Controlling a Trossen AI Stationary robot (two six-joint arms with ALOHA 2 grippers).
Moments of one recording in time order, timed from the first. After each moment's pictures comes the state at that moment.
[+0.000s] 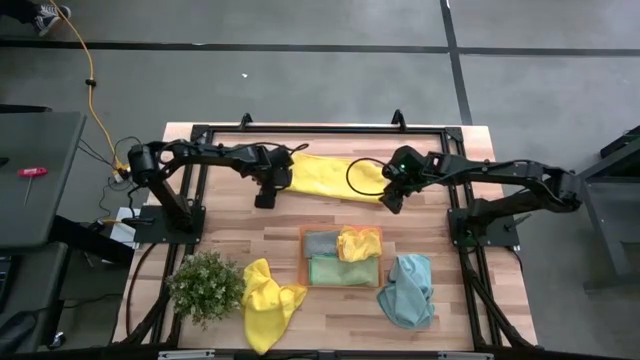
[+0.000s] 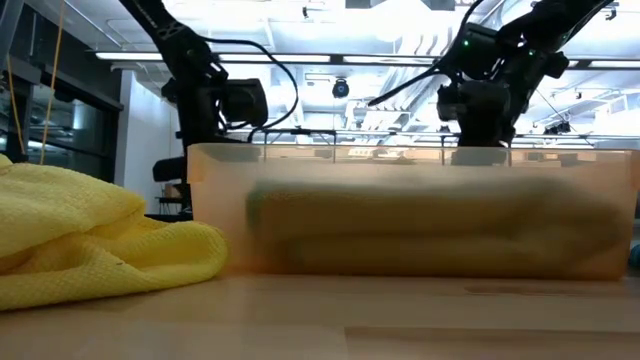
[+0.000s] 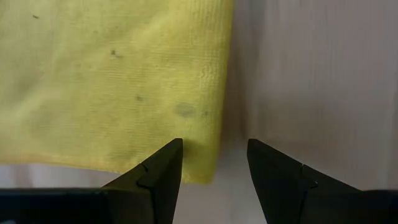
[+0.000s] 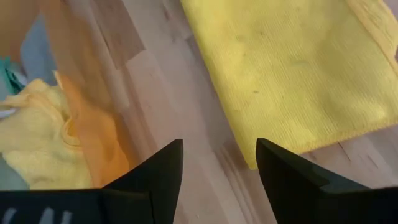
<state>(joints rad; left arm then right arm) 0.55 1.68 0.91 -0.58 -0.03 0.54 -0.41 1.20 0.67 -0.46 -0.23 0.20</state>
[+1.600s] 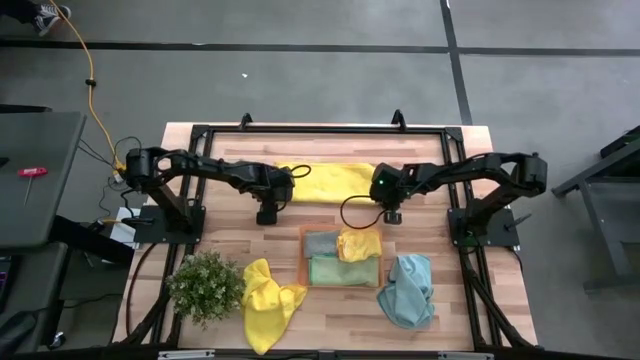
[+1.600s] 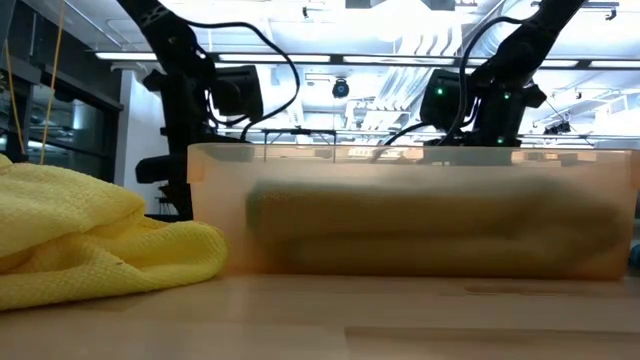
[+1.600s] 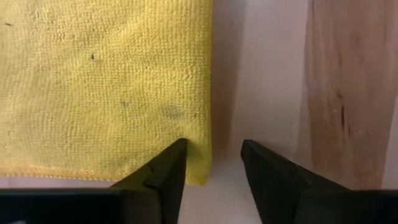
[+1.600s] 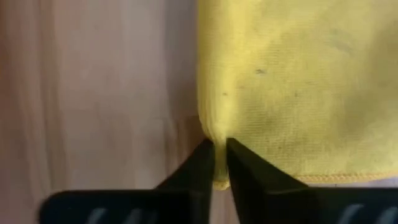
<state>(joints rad) 0.38 1.68 0.83 -0.54 -0.07 0.29 -0.32 1.53 0.67 -0.37 -0.02 -0.29</state>
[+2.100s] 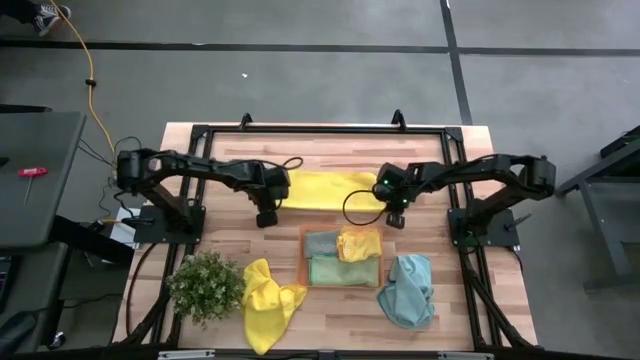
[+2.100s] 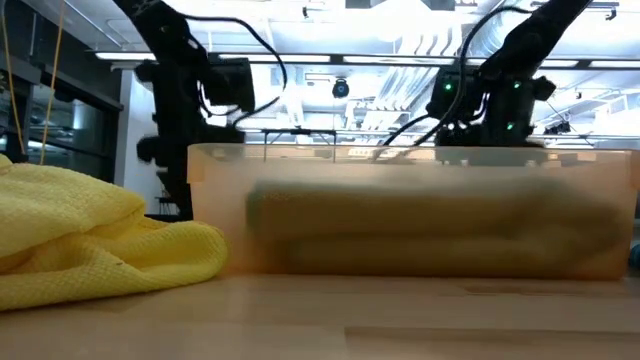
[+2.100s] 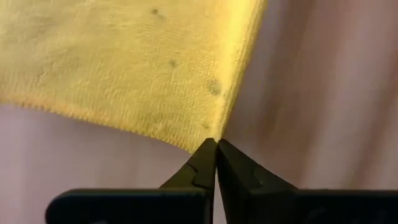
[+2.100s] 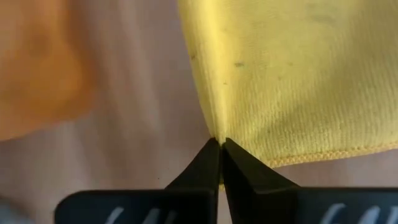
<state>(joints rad) 0.38 1.58 0.82 -0.63 0.03 0.06 -0.33 1.45 0.67 -0.52 -0.19 -0.08</state>
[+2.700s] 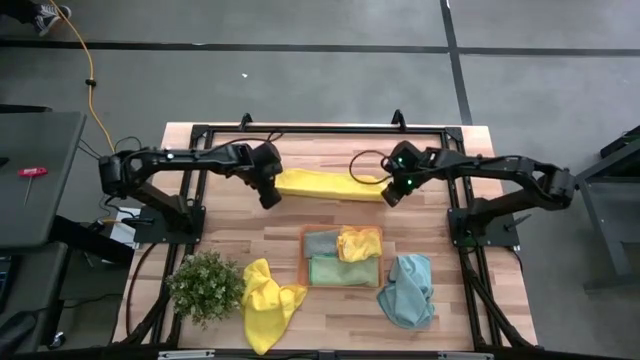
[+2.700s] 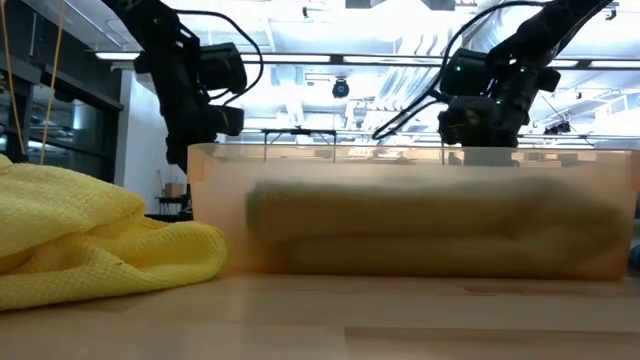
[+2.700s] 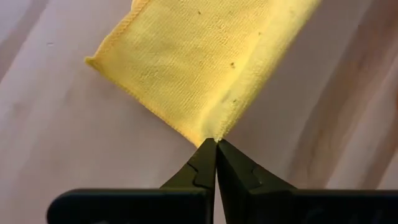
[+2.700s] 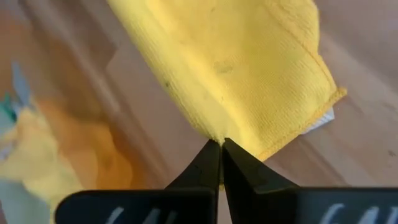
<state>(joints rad) 0.55 1.45 0.82 -0.59 0.06 -0.10 -0.51 1.28 0.67 -0.49 -0.34 0.37</state>
